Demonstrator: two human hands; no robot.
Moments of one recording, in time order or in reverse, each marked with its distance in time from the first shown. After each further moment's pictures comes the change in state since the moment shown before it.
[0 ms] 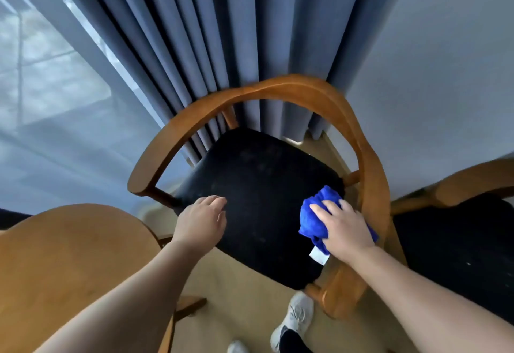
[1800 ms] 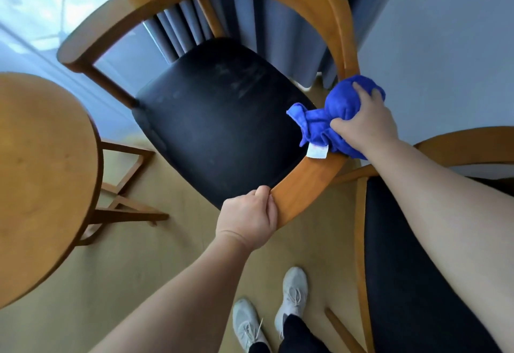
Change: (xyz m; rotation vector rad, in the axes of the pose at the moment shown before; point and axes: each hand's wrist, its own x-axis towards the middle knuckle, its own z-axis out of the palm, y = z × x) left_hand -0.049 0.263 0.165 -0.146 0.080 -0.227; right_hand 0.081 0.172 0.010 0.468 0.228 0.124
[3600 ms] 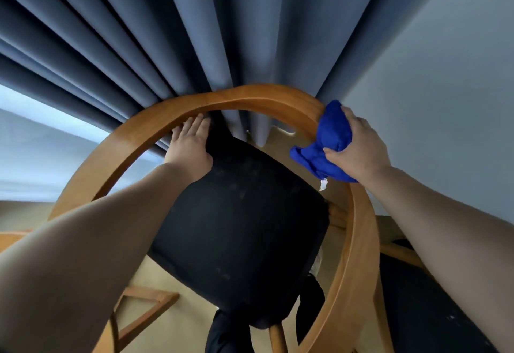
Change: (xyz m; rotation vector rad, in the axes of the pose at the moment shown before) left_hand 0.405 -0.144 -0.160 0.146 -0.148 0.087; right_hand 0.197 -0.088 -0.049 -0.018 0.027 0.045
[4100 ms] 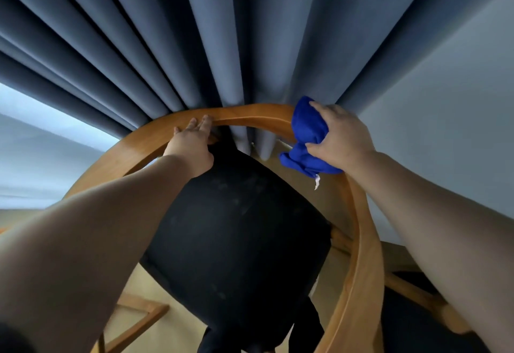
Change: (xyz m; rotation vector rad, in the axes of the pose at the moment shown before) left_hand 0.035 -0.011 -0.026 0.032 -0.104 -0.139; right_hand 0.066 -0.066 -0.008 -0.160 -0.048 -0.266
